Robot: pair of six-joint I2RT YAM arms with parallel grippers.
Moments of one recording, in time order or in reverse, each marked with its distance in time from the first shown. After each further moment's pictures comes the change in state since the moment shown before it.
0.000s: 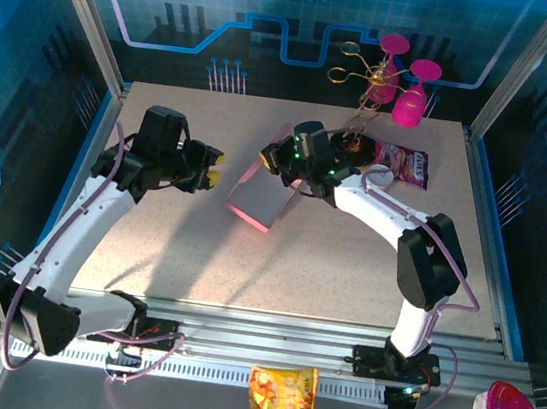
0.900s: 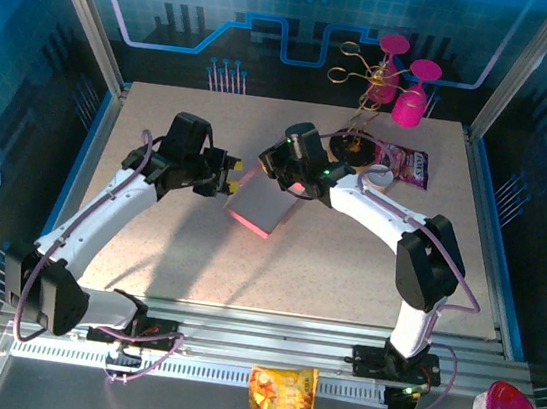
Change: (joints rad) left arm -0.067 0.117 -0.064 0.129 0.025 -0.171; right arm 0.035 0.000 0.037 -0.111 0.080 0.026
